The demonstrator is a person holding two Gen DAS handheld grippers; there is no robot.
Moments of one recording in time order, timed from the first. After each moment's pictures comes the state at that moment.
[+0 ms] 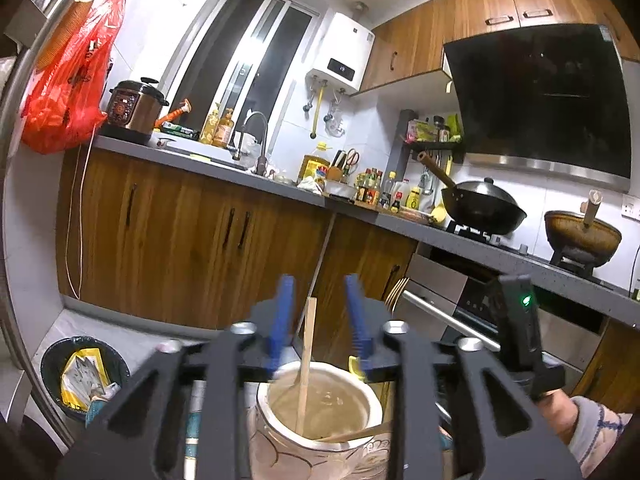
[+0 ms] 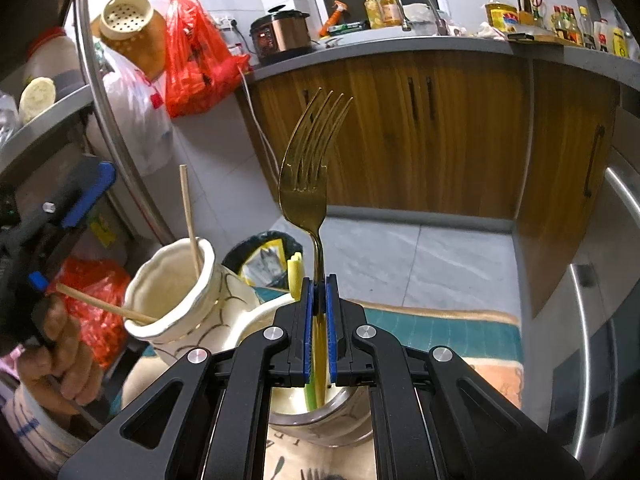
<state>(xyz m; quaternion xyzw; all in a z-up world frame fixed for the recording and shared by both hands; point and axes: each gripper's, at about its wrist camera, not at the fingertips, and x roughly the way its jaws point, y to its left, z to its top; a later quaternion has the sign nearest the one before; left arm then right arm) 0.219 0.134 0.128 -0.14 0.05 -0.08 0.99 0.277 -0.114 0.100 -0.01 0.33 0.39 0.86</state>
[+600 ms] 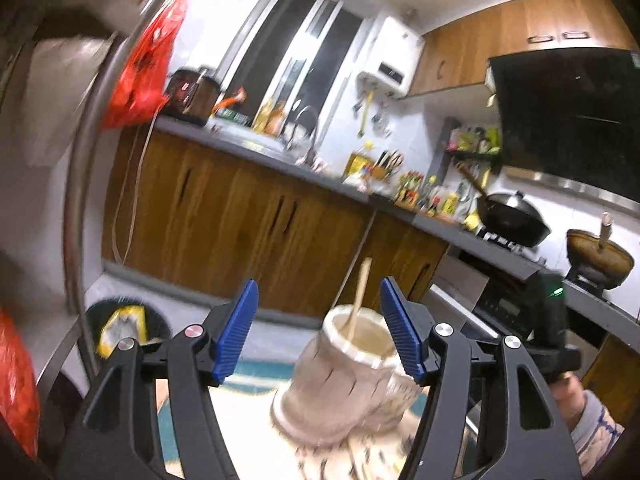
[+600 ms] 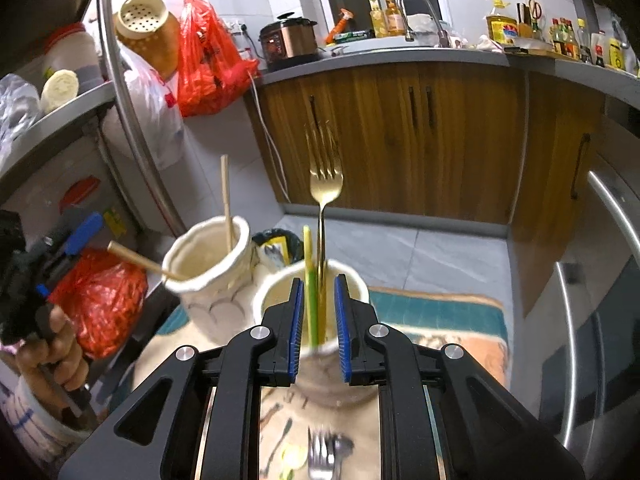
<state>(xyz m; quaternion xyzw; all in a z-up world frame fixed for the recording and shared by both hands) 0.141 0.168 0.109 -0.19 0.10 0.00 0.98 0.235 -0.145 0.113 -0.02 0.32 0.39 0.86</state>
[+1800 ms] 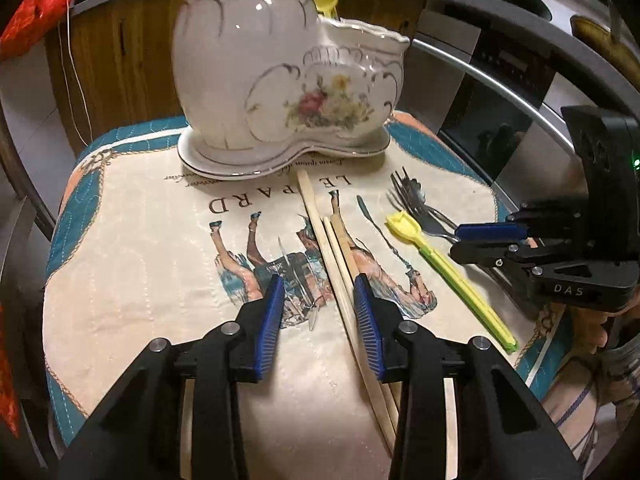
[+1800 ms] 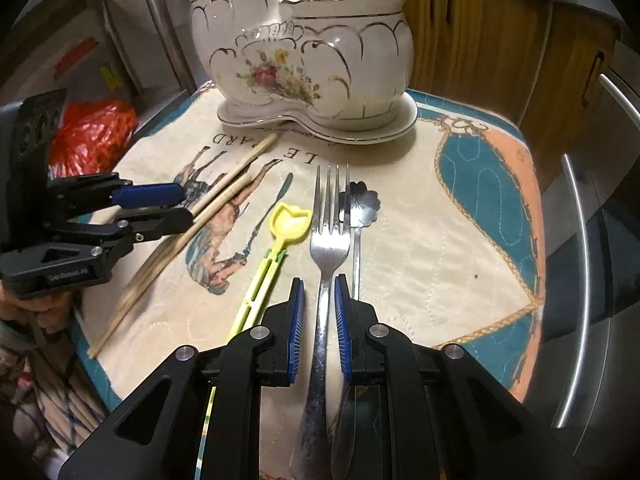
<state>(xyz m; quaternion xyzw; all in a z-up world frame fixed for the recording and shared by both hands) 0.169 0.050 -0.027 -0.06 0.43 -0.07 0.90 0.149 -0.165 -0.004 -0.14 0.46 0.38 0.79</state>
